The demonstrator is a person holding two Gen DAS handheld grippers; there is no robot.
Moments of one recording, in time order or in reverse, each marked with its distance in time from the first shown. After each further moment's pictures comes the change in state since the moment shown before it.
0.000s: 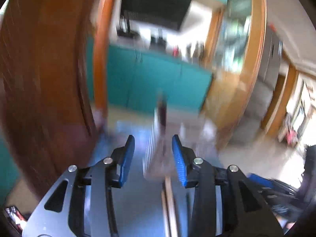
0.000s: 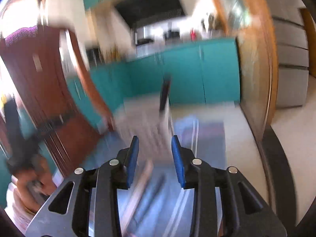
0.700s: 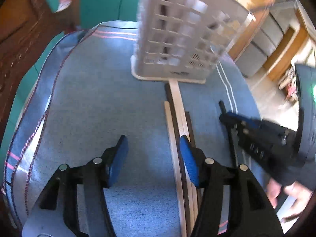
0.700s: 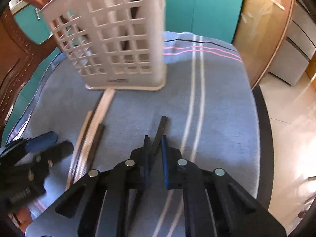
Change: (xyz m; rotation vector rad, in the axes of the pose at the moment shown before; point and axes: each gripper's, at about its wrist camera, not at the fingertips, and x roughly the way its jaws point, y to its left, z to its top) left arm 0.094 -0.018 -0.078 0.097 0.494 0.025; right arm 0.147 -0.003 -0.046 -0.053 0.442 -0.216
